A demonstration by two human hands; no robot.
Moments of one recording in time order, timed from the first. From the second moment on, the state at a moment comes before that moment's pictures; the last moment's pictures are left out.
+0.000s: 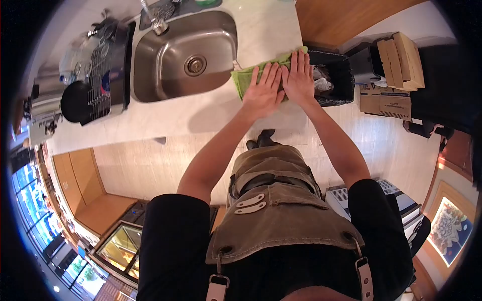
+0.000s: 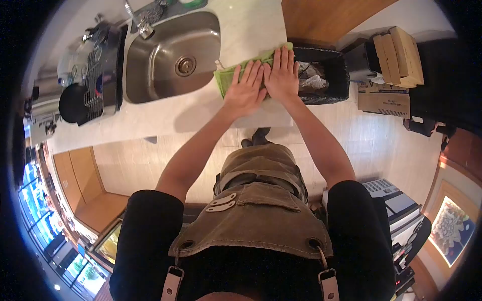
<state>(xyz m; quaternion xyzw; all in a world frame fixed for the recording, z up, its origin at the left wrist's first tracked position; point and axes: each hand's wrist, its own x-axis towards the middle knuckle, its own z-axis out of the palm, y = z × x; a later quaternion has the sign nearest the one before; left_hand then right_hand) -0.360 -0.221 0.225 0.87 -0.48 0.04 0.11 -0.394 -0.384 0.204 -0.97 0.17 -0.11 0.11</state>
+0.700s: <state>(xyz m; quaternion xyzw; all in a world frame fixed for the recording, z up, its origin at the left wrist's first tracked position) -0.472 -0.183 0.231 0.94 -0.25 0.01 0.25 -0.377 -0.367 0.227 -0.98 -0.17 -0.05 0.01</state>
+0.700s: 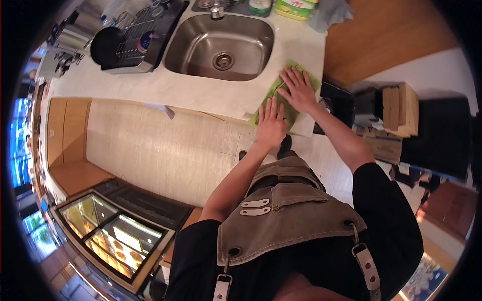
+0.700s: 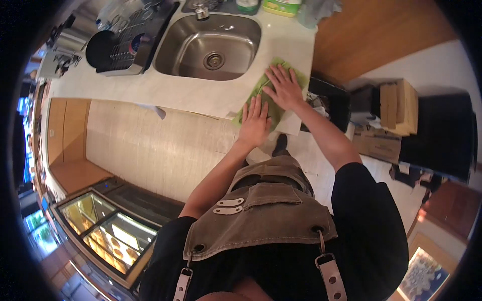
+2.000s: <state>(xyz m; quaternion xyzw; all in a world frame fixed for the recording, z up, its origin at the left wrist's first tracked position) -0.398 -0.270 0.248 0.97 0.08 0.03 0.22 -0.213 -0.528 0.272 -0.84 -0.51 -0.10 0.16</state>
